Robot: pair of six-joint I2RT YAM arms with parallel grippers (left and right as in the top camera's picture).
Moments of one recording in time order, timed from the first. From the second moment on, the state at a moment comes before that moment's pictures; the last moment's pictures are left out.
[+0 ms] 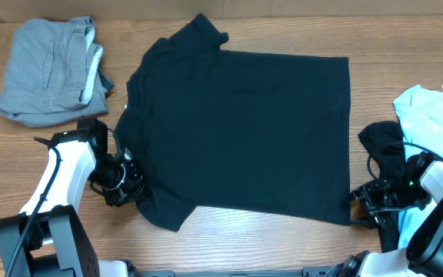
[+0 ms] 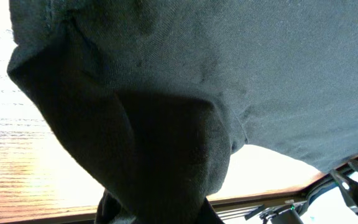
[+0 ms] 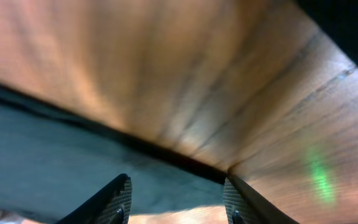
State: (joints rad) left arm 0.18 1.59 0.93 -1.16 0.43 -0.31; right arm -0.57 1.66 0.74 -1.04 -0.39 0.46
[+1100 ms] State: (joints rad) left arm 0.18 1.56 1.14 -1.30 0.43 -0.14; right arm -0.54 1.49 0.87 -1.16 -0.45 0.33
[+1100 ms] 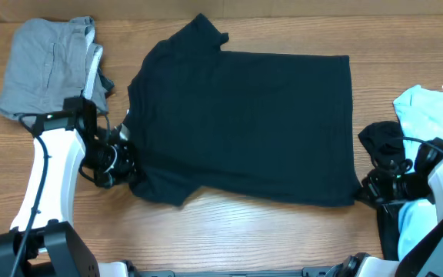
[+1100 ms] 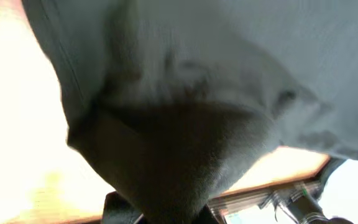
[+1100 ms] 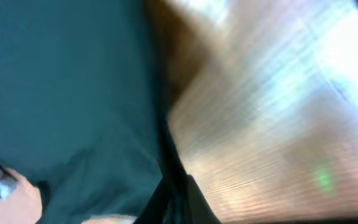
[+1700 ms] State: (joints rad) left arm 0.16 1.55 1.15 -0.87 0.47 -0.11; right arm -0.38 1.51 0.87 -0.61 -0.57 0.61
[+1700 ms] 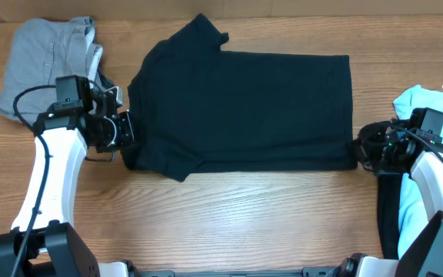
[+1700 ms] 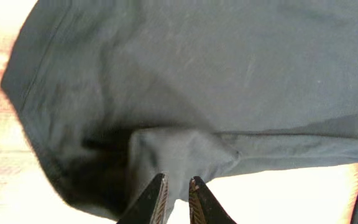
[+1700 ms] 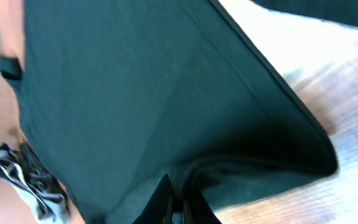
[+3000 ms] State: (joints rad) left arm 0.15 1.55 1.06 -0.77 0.57 -0.13; right arm -0.36 1.60 0.87 -0.61 -0.44 0.58
